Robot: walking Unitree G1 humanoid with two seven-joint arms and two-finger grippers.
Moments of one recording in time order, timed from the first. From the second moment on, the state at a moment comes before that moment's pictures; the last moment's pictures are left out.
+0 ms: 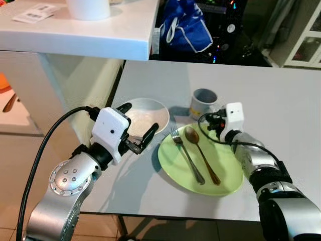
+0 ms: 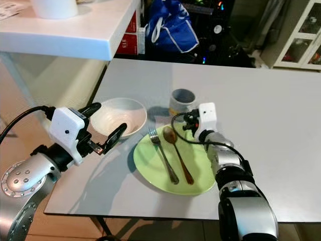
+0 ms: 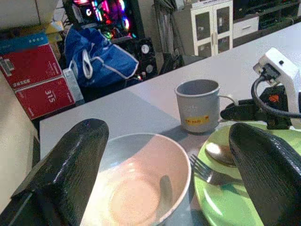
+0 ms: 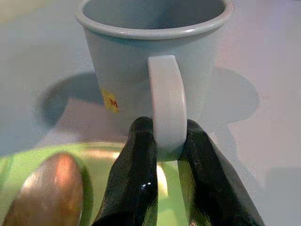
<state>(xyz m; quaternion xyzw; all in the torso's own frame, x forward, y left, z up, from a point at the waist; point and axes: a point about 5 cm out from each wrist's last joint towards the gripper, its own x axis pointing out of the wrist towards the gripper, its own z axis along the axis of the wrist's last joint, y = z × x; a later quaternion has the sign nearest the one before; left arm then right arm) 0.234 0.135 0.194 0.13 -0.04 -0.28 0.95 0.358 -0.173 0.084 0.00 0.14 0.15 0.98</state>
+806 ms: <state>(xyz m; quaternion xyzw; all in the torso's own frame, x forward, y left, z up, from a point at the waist) 0.231 0.135 0.197 0.13 -0.03 -0.29 0.95 0.366 -0.185 0.089 -0.04 0.16 0.10 0.98</state>
